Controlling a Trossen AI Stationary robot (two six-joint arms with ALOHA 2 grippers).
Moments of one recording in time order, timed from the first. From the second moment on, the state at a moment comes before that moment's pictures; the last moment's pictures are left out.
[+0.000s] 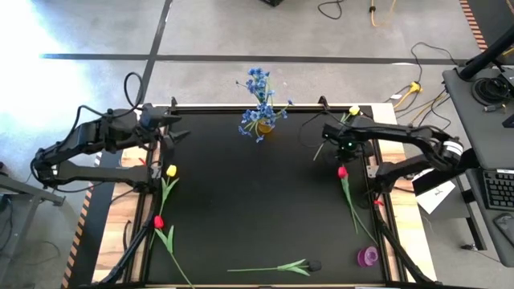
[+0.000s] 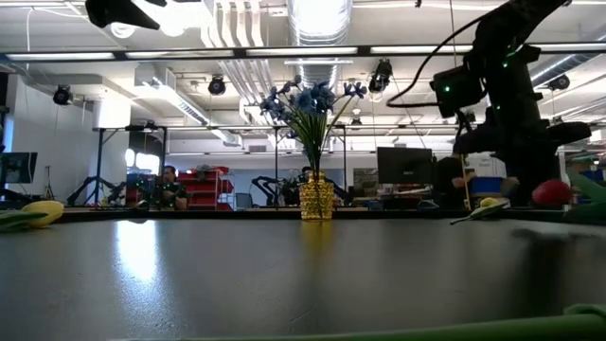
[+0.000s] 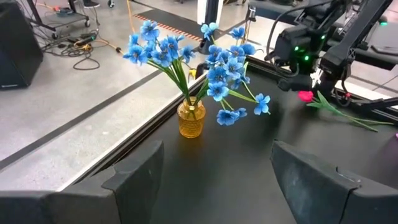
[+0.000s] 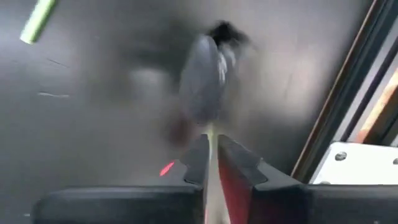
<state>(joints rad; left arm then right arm) 0.19 0.67 1.08 -0.82 -0.33 -0.24 -0.57 1.32 0.77 -1.11 -0.02 0.82</state>
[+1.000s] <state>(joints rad) 0.19 0.69 1.08 -0.83 -0.32 -0.27 -0.57 1.35 0.58 -0.79 0.00 0.88</state>
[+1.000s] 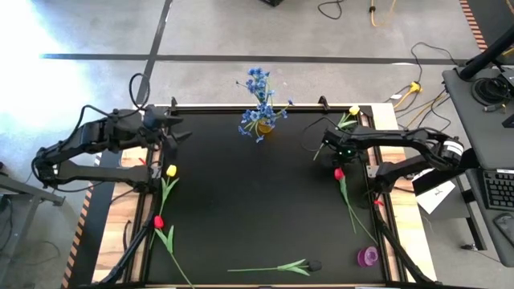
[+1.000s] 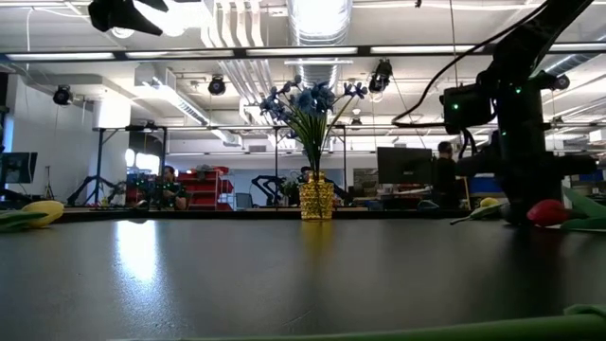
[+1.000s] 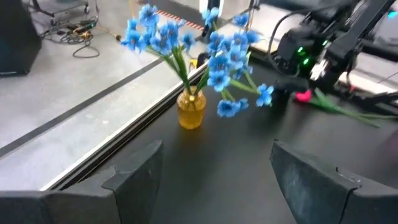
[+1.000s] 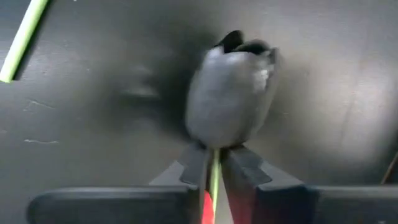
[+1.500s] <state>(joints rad) 0.19 0.70 1.08 -0.67 -0.14 -0.18 -0.57 1.20 0.96 -0.56 0.25 0.56</state>
